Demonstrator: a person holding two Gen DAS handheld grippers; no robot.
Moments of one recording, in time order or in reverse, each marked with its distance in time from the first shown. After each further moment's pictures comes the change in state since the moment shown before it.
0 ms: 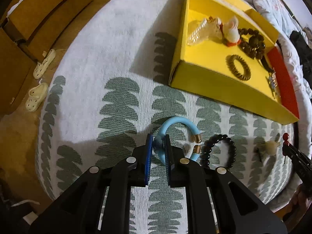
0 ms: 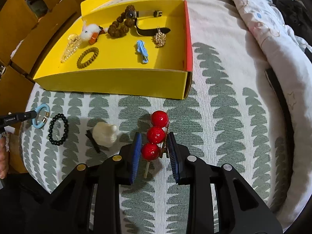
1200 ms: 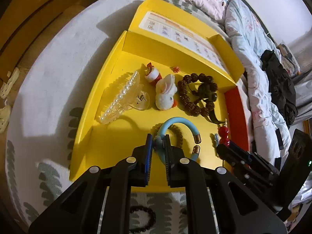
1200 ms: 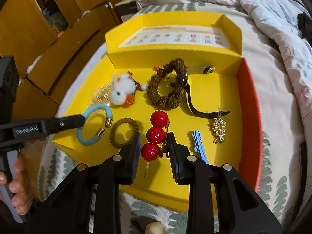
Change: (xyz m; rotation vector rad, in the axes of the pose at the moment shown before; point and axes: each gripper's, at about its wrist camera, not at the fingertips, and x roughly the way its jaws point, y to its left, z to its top) left arm -0.025 -0.065 0.104 0.001 -0.107 -0.287; right arm 0.010 0.059 0.125 -0.065 -0.160 0.172
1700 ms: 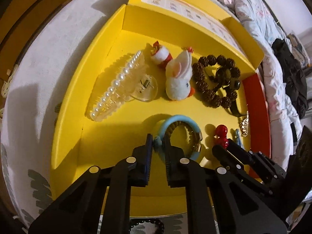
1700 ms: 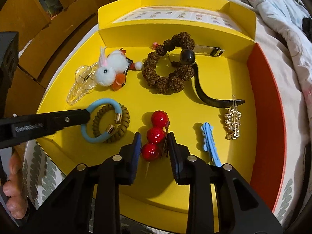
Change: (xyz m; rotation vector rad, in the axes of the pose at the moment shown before) left arm 0.044 0.008 0.002 0.008 0.095 0.070; right arm 0.057 0.002 -0.008 -0.045 0.101 -0.069
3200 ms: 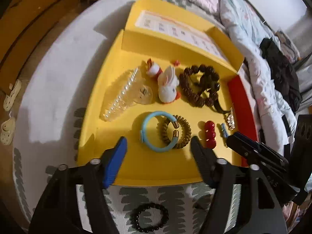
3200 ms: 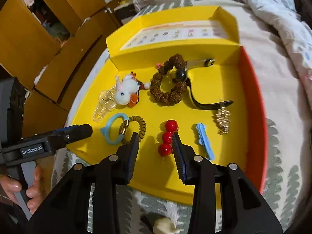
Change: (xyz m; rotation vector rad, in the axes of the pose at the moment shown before) left arm -0.036 -0.009 -0.019 0.077 -0.072 -0.014; right arm -0.044 -0.017 -0.001 0.112 -0.077 0.150
